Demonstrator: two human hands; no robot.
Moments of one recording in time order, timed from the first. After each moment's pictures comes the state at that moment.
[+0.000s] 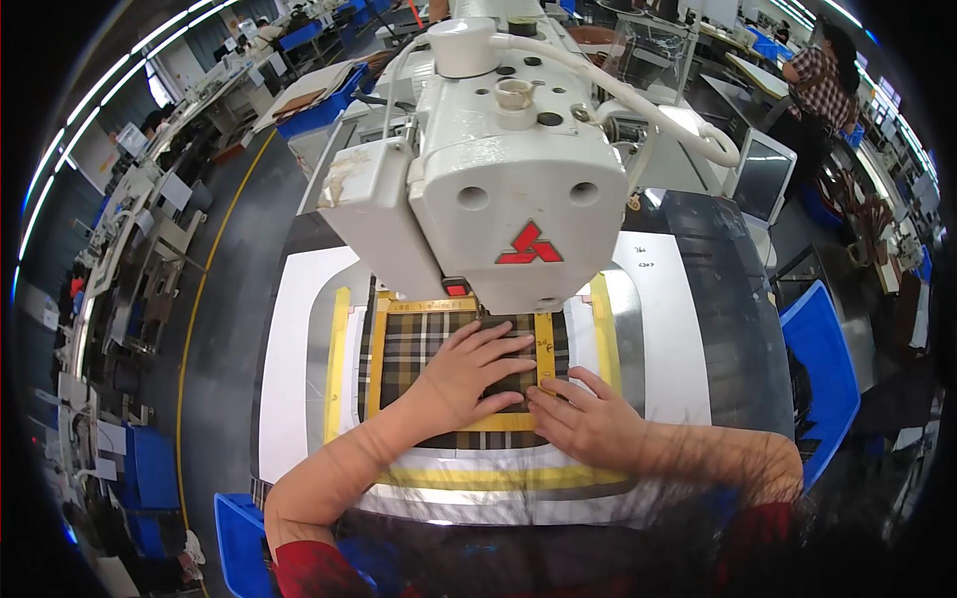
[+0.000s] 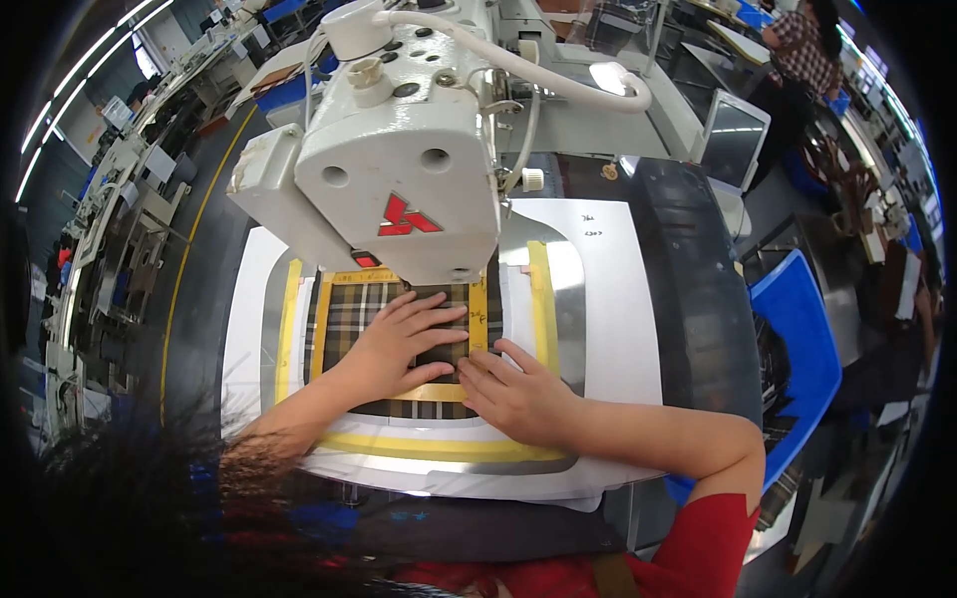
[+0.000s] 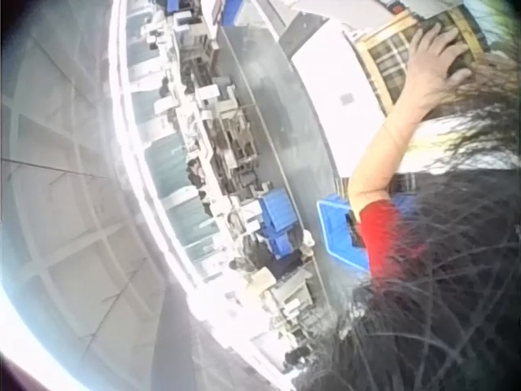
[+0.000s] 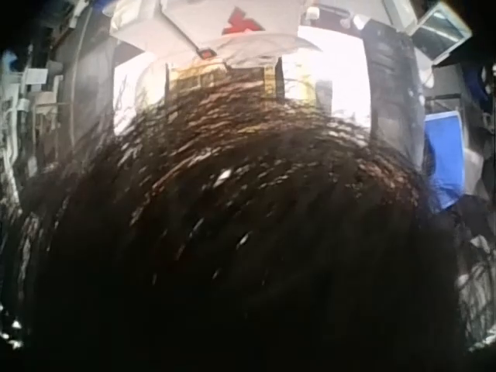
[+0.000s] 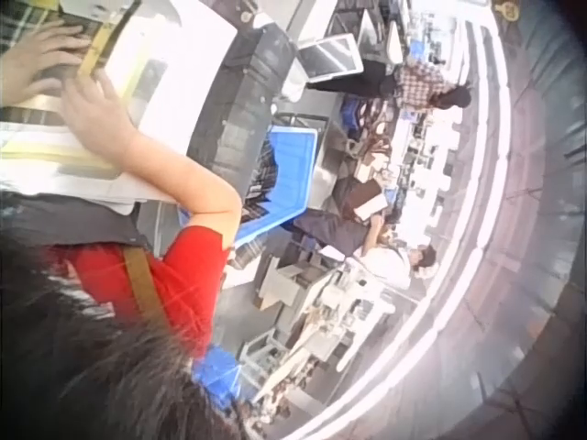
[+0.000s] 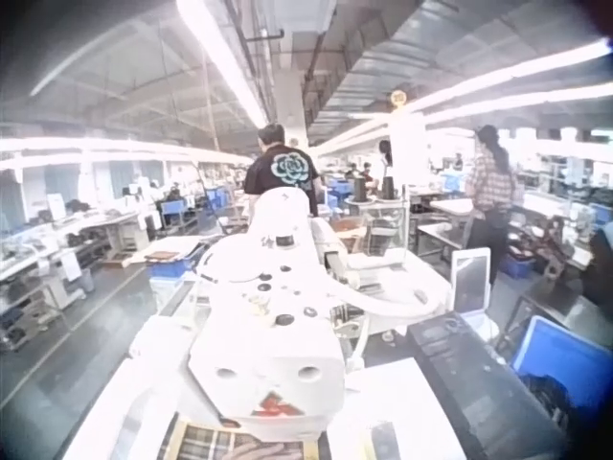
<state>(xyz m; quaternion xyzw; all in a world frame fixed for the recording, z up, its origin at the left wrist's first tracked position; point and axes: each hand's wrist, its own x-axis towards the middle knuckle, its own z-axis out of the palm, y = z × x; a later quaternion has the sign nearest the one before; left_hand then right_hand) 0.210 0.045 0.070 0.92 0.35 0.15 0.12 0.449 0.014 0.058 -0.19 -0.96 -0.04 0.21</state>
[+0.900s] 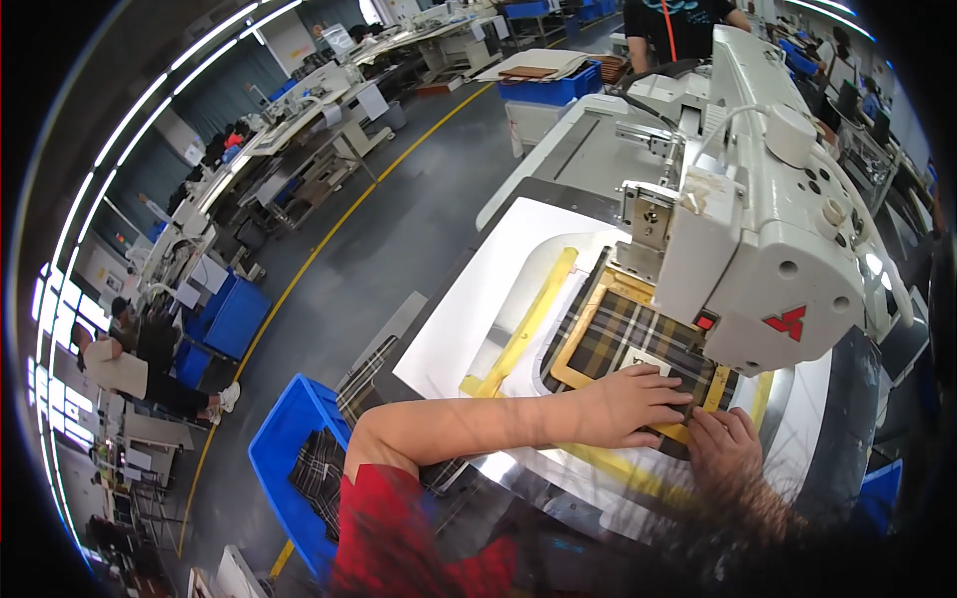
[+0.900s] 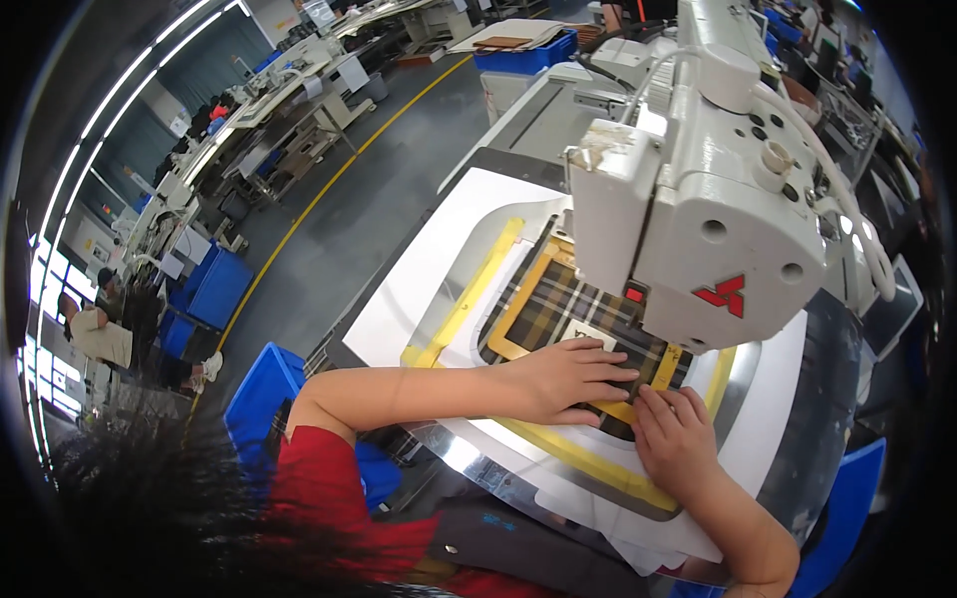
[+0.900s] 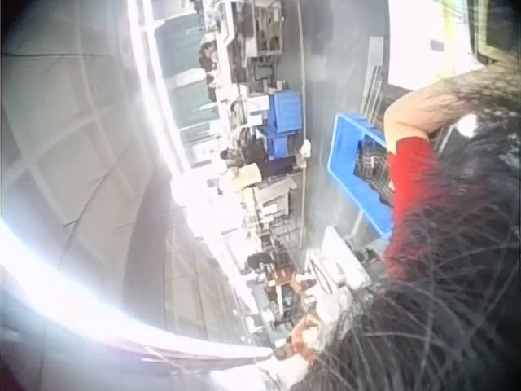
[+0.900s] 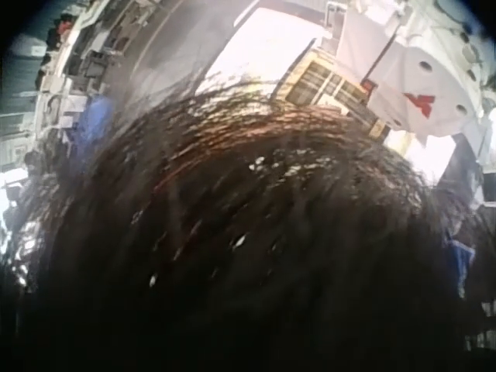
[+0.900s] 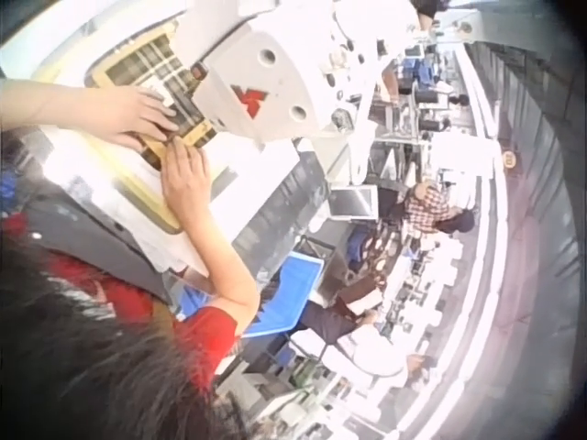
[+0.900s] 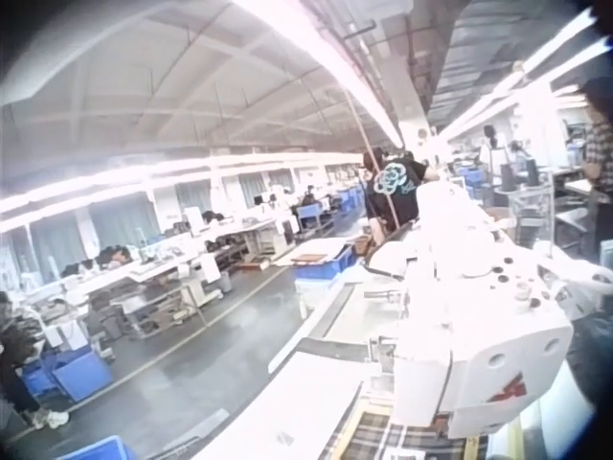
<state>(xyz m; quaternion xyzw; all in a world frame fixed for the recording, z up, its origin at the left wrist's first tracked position) 0.193 0.002 0.058 0.92 0.34 0.13 0.14 0.445 0.018 0.055 -0.22 -0.96 -0.01 0.20</state>
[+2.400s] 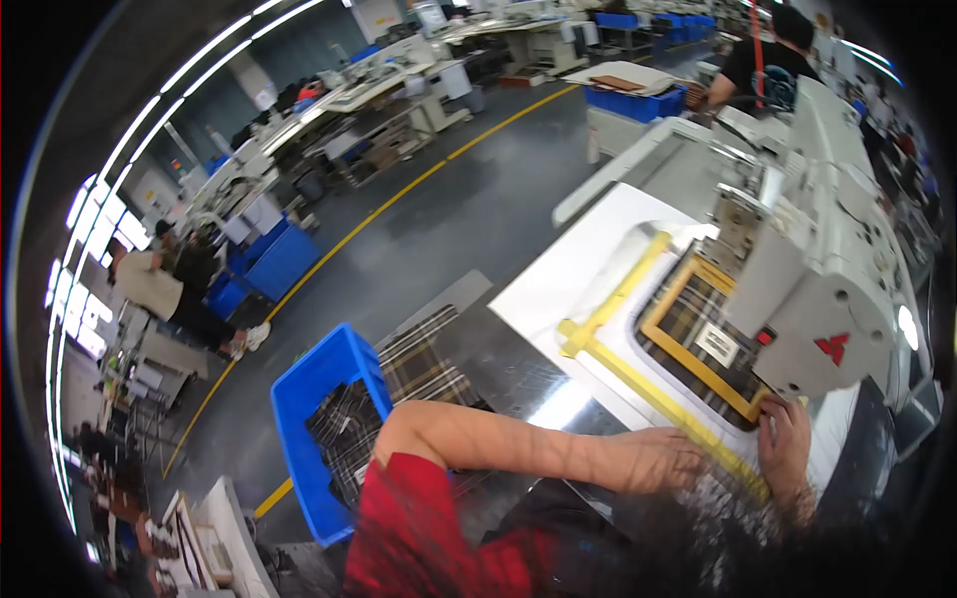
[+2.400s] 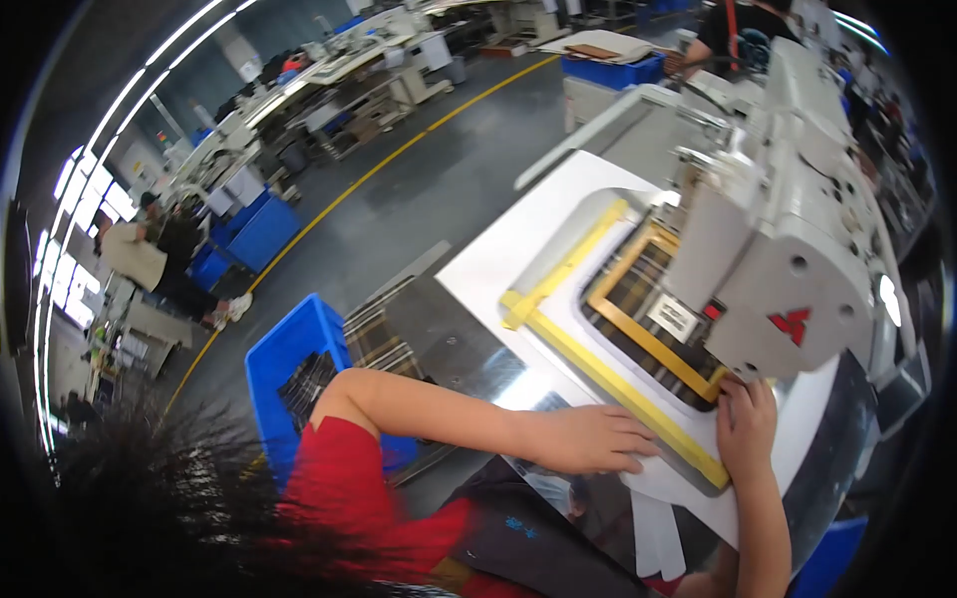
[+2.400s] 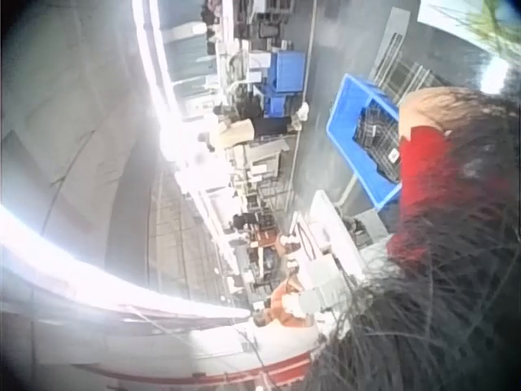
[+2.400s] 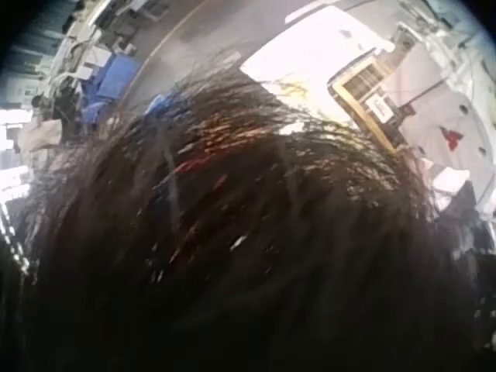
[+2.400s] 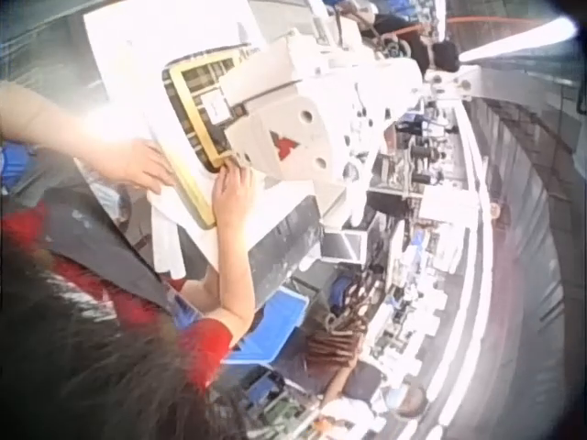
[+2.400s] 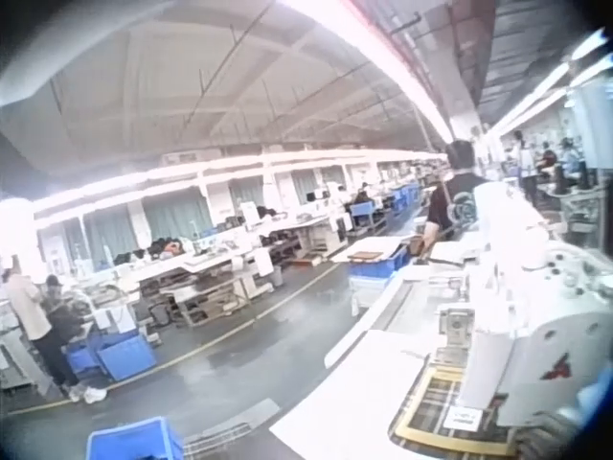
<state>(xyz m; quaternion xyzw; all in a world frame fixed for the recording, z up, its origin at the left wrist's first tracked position) 0.213 -0.108 0.011 0.93 0.26 0.23 0.10 0.453 0.012 0.039 -0.31 -0.90 0.07 0.30</state>
